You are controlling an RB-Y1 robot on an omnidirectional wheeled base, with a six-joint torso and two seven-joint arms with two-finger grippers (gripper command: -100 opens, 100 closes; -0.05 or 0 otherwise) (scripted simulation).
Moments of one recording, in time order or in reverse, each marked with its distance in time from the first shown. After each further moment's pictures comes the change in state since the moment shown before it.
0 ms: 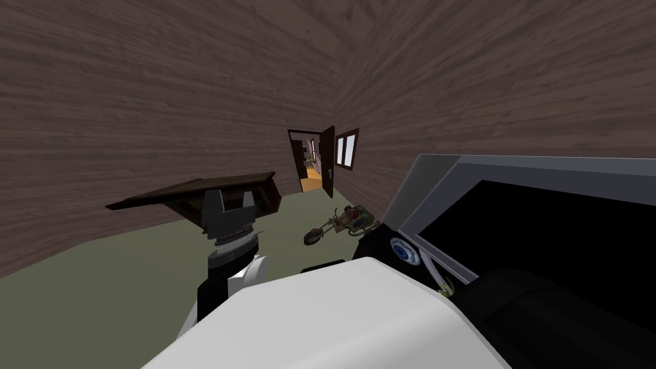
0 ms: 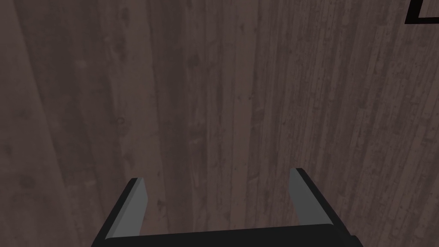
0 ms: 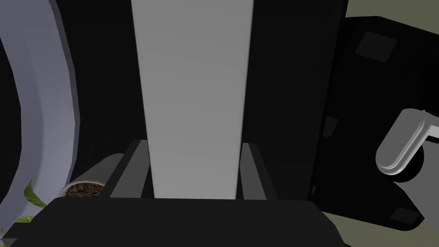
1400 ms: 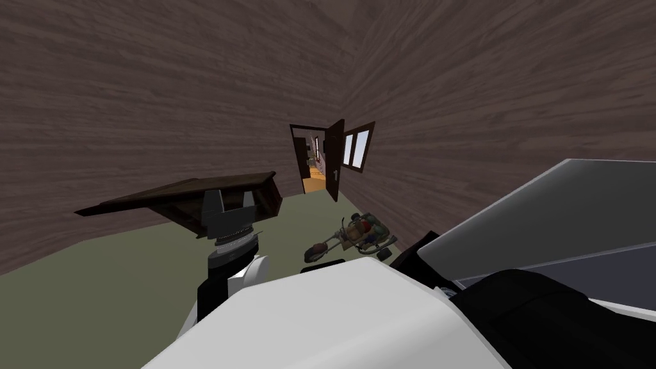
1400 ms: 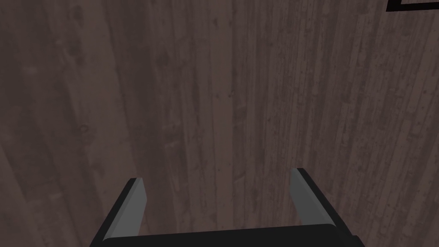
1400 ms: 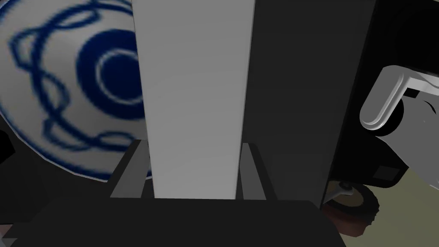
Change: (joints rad) left arm 0.000 0.000 0.000 0.000 0.000 0.000 0.000; right arm -0.072 -0.163 0.049 -0.127 -0.008 -0.141 -0.140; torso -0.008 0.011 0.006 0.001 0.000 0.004
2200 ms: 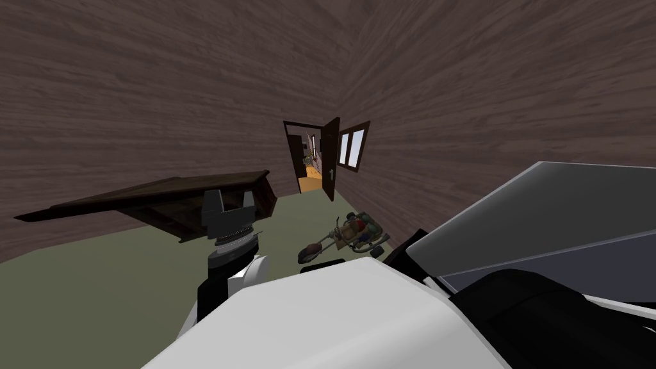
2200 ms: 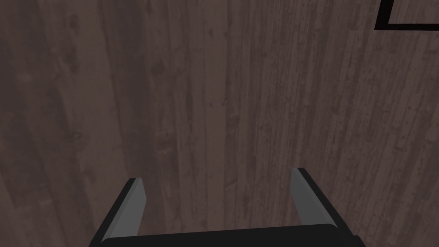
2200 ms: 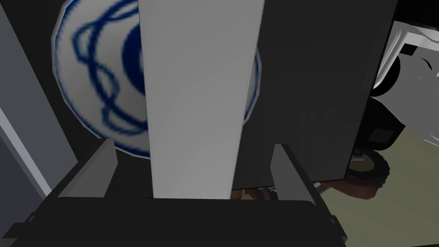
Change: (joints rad) left arm 0.000 0.000 0.000 0.000 0.000 0.000 0.000; right arm 0.025 -0.022 -0.076 -0.028 -0.099 -0.065 0.052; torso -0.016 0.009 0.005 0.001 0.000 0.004
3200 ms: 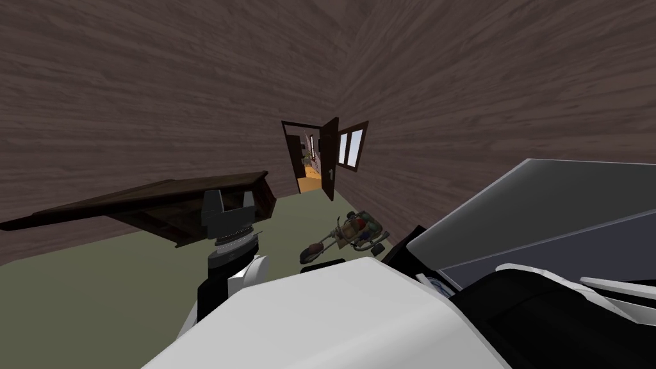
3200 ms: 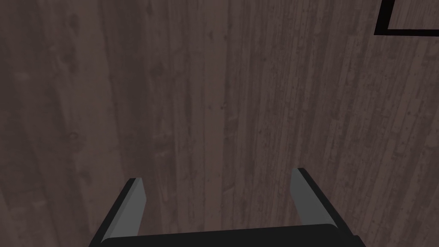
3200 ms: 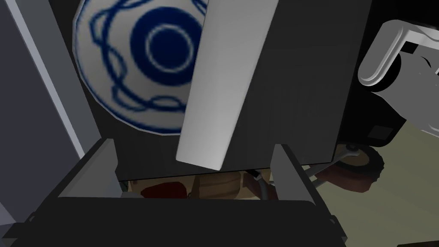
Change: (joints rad) left arm 0.000 0.000 0.000 0.000 0.000 0.000 0.000; right arm -0.004 -0.127 -0.006 -0.041 -0.015 -0.067 -0.022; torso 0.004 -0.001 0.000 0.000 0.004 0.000
